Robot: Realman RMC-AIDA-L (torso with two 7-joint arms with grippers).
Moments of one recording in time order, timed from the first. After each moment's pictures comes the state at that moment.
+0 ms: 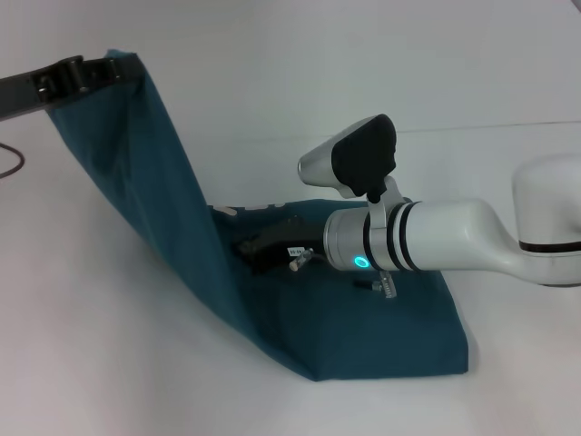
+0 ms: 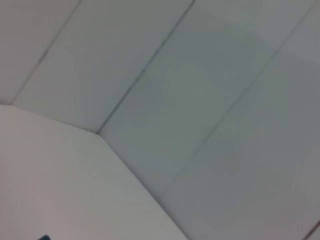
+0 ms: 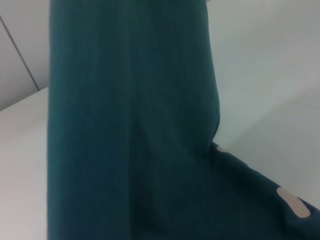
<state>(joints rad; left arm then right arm) -0.74 -2.02 0.43 0.81 1.98 1.50 -2.10 1.10 2.11 -0.52 0.07 -2.07 -0.69 1.33</state>
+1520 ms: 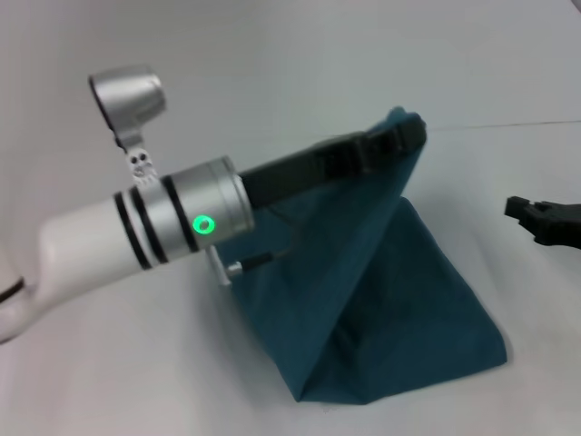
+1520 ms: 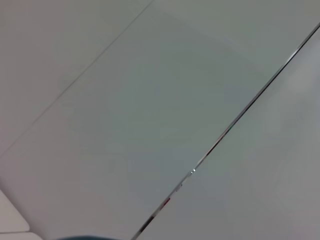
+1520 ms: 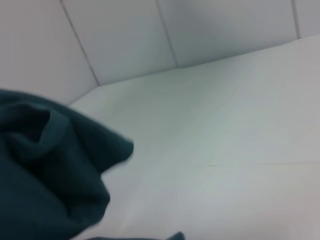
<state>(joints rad) -0.82 -2.18 1.22 0.39 1.14 1.29 -1.70 0.49 2.06 -0.35 -0.63 -2.05 -1.23 1.51</state>
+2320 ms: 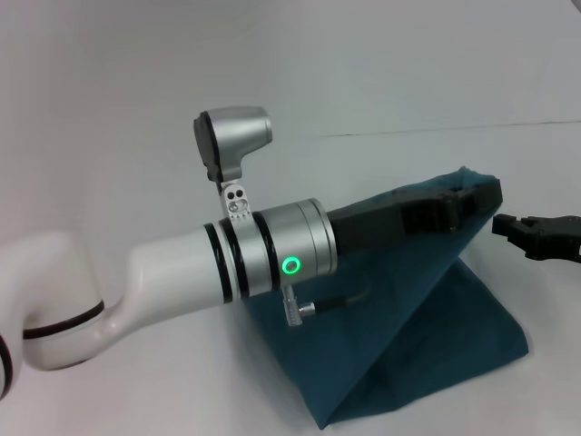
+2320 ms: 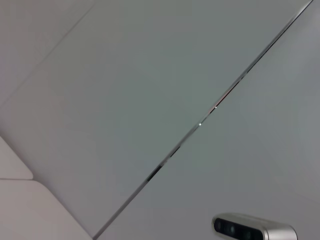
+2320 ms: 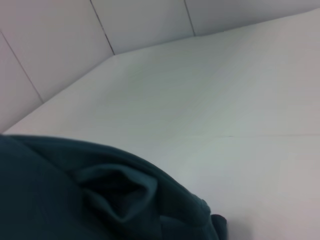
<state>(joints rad) -0.83 -2.18 1.86 0.44 0.62 1.02 -1.62 0.49 2.04 -0.43 -0.65 -2.09 -1.27 1.59</state>
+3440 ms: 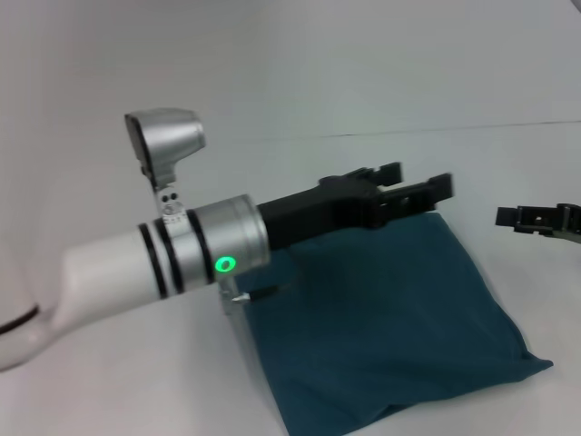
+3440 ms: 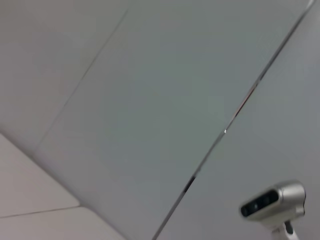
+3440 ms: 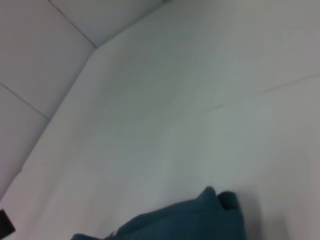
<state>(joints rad) -0.76 -2.16 1.59 0.43 0.88 1.09 -1.51 0.51 1.91 -0.57 -0.63 -2.09 -1.37 2.13</state>
